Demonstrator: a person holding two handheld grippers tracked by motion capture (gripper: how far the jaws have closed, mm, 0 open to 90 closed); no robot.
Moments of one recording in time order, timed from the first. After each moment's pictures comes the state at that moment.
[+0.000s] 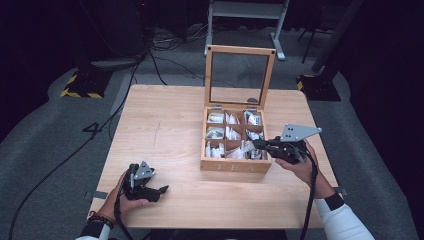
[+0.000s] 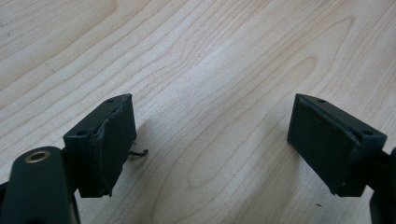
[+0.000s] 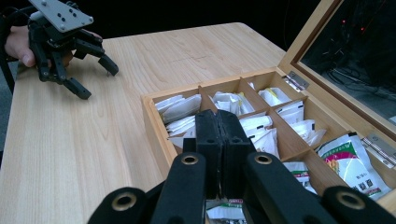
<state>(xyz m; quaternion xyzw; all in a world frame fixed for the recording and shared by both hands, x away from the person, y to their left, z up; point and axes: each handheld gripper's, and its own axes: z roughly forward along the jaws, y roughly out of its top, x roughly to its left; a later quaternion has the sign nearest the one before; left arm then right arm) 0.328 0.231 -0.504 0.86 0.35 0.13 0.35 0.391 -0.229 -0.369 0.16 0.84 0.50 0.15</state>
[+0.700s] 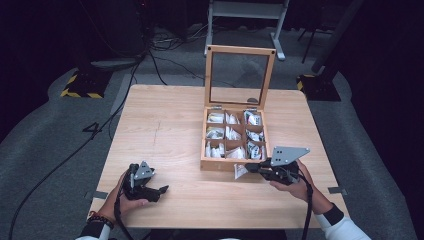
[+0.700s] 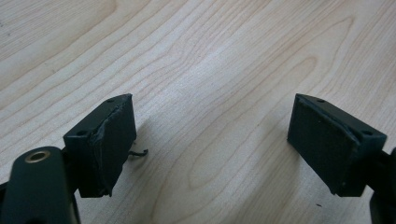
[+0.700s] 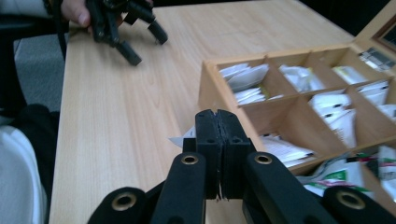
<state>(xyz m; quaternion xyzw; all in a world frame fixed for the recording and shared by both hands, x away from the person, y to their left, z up) 0.328 0.231 -0.504 0.86 0.35 0.13 0.35 0.353 -0.210 -0.403 0.12 0.87 0.47 0.10</state>
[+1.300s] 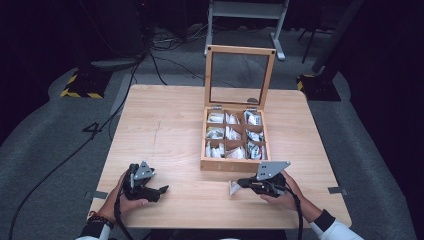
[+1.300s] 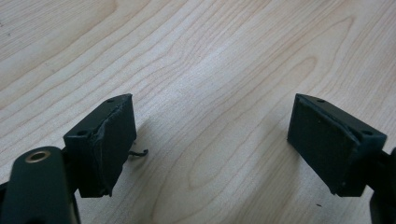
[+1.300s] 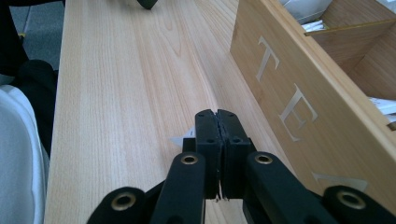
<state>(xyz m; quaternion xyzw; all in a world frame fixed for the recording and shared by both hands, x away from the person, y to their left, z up) 0.328 0.231 -0.504 0.86 0.35 0.13 0.35 0.344 -0.194 -0.458 0.12 0.89 0.43 0.07</state>
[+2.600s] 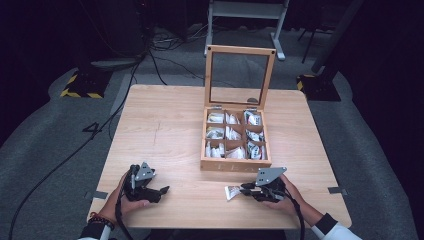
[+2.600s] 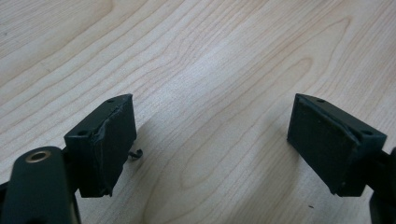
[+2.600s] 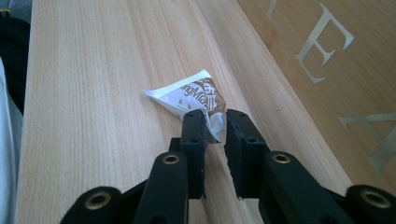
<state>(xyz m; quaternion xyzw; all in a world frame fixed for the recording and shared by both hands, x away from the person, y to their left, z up) 0.325 0.227 -0.504 0.86 0.35 0.14 0.35 0.341 -0.201 -0.486 0.13 0.91 0.39 0.07</state>
